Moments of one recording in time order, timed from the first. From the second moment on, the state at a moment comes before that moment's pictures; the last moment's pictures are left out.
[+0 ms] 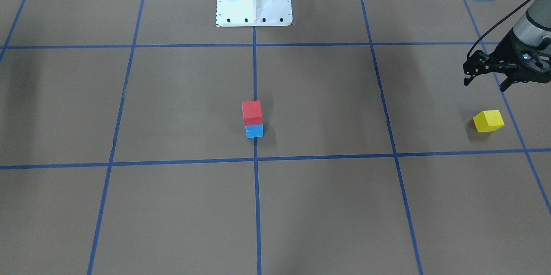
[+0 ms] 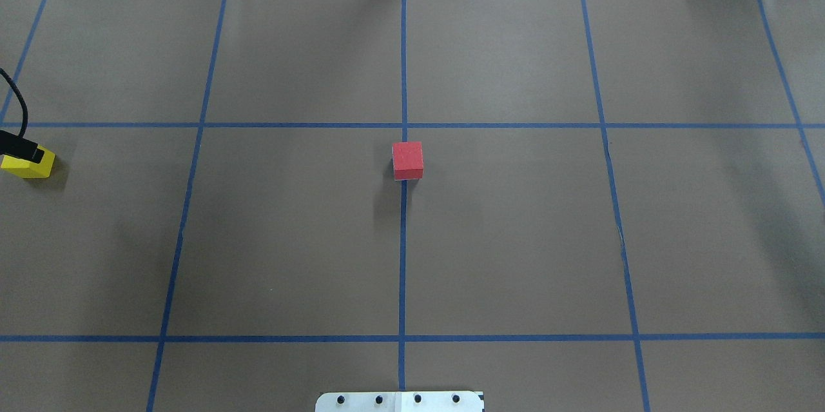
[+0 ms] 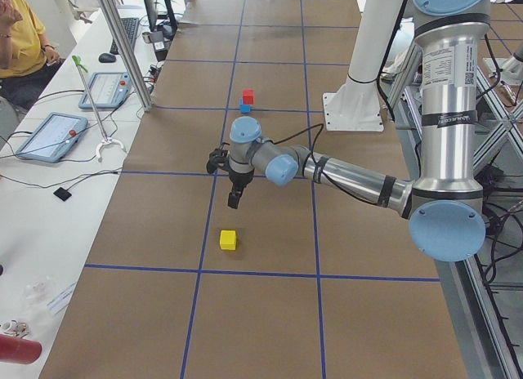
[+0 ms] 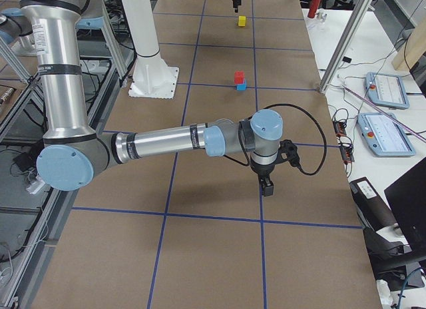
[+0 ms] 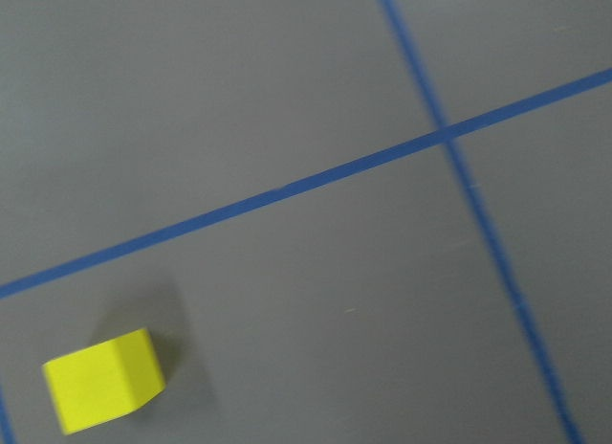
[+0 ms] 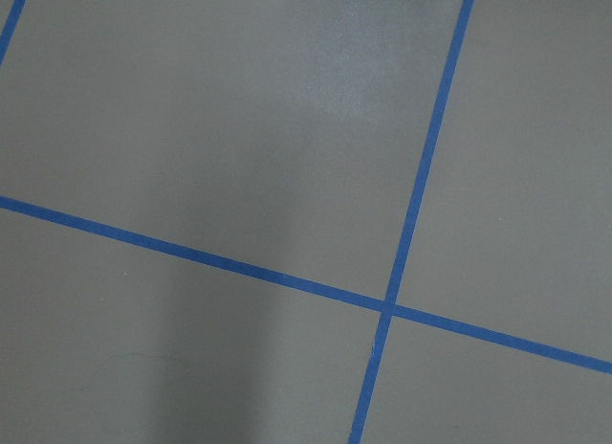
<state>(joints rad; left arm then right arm) -1.11 -1.49 -1.83 -1.97 -2.15 -0.48 1.53 -1.49 1.68 -1.57 2.32 -0.09</state>
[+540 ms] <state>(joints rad) -1.11 -1.49 -1.56 -2.29 -2.15 -0.61 1.53 -1.50 1.68 -1.56 2.32 -0.09</state>
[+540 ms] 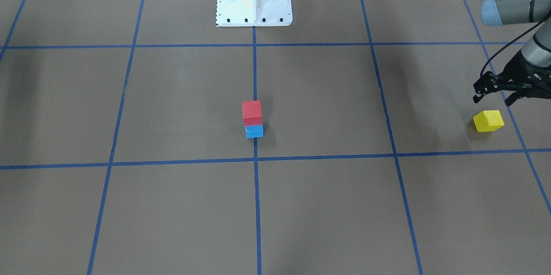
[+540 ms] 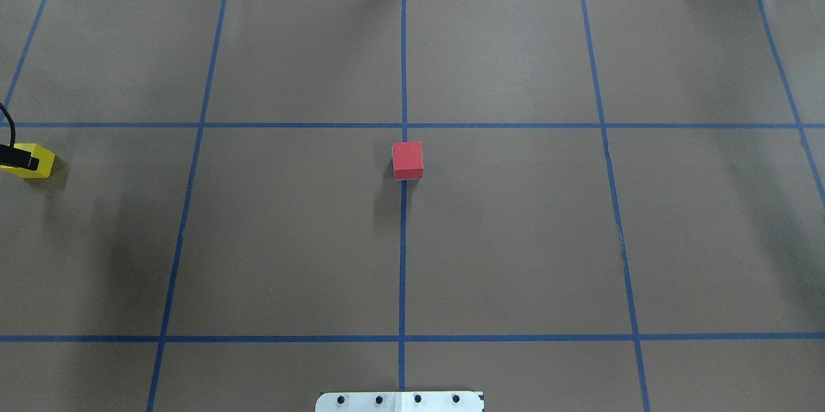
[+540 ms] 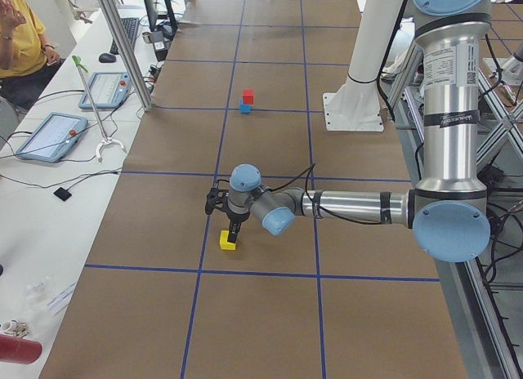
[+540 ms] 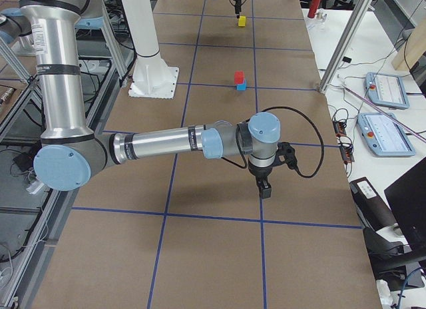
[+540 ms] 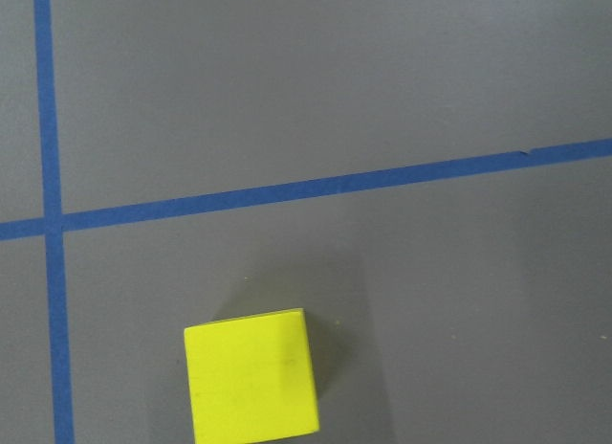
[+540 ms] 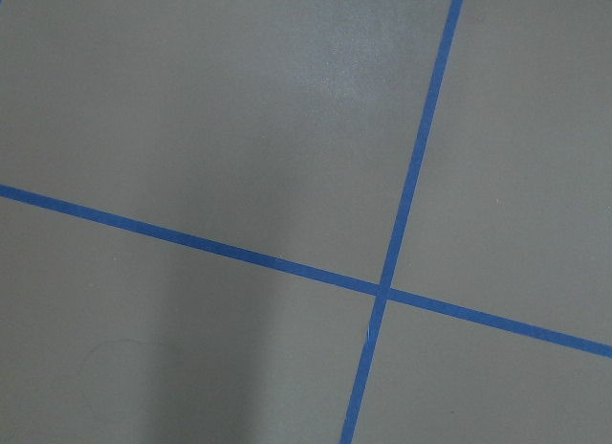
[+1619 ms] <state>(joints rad) -1.10 -1.57 -1.42 -2.31 -2.13 -0.61 1.53 -1.50 1.68 -1.56 2.32 -0.09</state>
